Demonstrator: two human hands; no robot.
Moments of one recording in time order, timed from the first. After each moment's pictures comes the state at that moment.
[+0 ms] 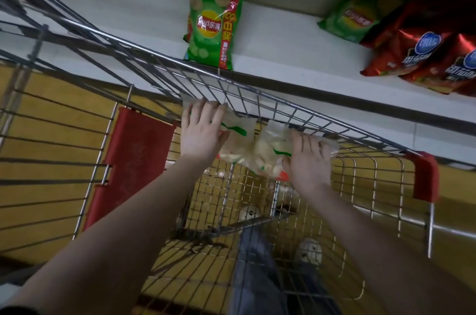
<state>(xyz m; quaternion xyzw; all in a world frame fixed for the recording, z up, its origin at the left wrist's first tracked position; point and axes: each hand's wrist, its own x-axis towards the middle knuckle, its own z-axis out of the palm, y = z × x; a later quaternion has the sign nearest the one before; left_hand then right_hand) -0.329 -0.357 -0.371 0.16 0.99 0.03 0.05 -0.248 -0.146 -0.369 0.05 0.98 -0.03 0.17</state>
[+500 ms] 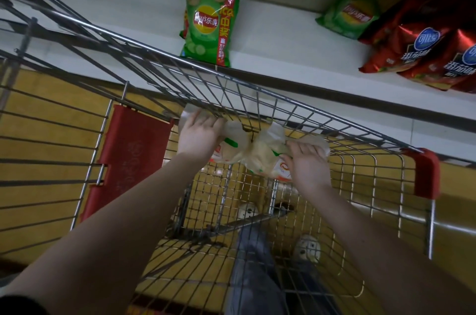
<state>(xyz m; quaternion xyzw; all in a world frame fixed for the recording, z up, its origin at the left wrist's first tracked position) -0.332 -0.362 -0.378 0.21 0.96 0.00 0.16 -0.239 -0.140 -0.384 0.05 0.98 -0.11 0.14</state>
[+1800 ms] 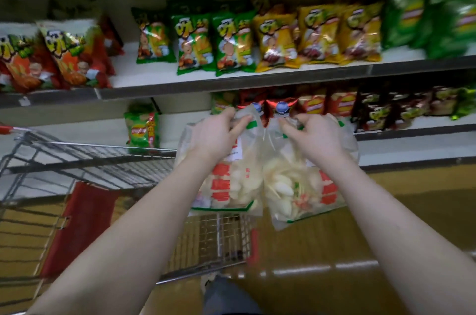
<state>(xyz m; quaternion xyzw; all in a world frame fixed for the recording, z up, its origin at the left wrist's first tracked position) -0.149 -0.068 -0.054 0.27 0.94 0.21 0.02 -0.050 0.107 -0.052 0.20 0.94 -0.22 -0.15</state>
